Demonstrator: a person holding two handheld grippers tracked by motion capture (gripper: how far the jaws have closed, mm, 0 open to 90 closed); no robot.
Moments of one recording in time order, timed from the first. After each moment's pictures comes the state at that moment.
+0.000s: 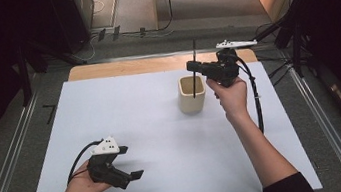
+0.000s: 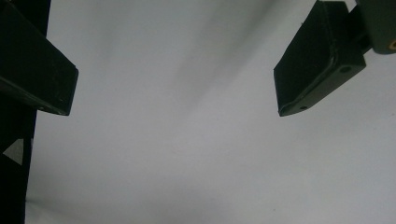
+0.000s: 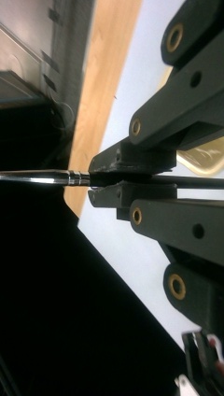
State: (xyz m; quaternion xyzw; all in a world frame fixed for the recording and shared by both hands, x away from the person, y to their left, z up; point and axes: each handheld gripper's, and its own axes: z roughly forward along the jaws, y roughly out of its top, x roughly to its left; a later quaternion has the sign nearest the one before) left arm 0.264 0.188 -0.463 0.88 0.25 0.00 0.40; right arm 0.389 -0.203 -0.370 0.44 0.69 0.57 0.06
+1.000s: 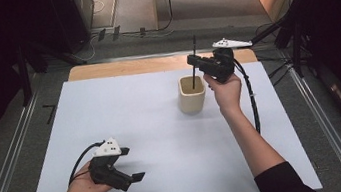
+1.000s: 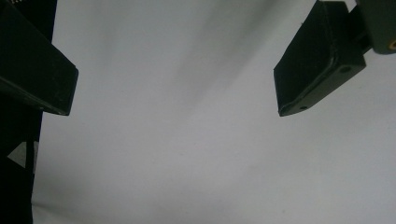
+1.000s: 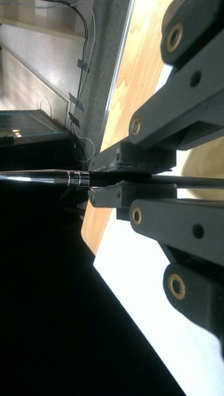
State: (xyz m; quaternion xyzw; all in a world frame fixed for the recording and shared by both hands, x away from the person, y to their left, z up) left arm 0.260 0.185 -0.464 0.88 0.25 -0.01 0.40; right arm 0.413 -0.202 -0.389 0.45 0.68 0.57 0.14
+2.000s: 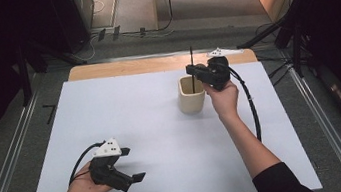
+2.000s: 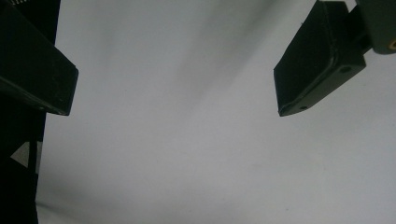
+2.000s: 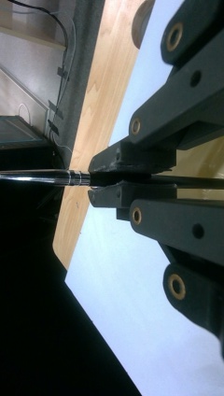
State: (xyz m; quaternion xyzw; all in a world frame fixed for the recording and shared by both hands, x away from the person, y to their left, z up) left arm 0.259 0.184 -0.464 0.88 0.24 -0.01 0.41; right arm 0.415 -0.194 -0.418 0.46 0.70 0.53 0.14
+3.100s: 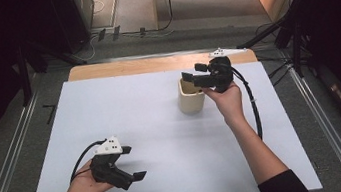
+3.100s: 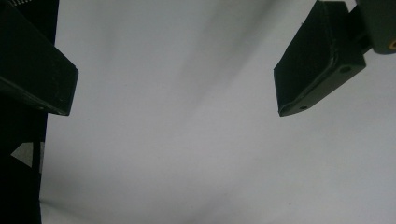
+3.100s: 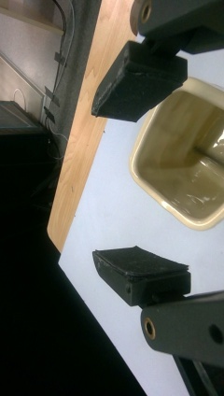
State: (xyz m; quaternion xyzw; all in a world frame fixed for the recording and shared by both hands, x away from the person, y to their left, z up) left arm 0.264 0.181 -0.462 0.88 0.23 -0.01 0.40; right arm 0.399 -0.195 -0.402 0.44 0.72 0.53 0.12
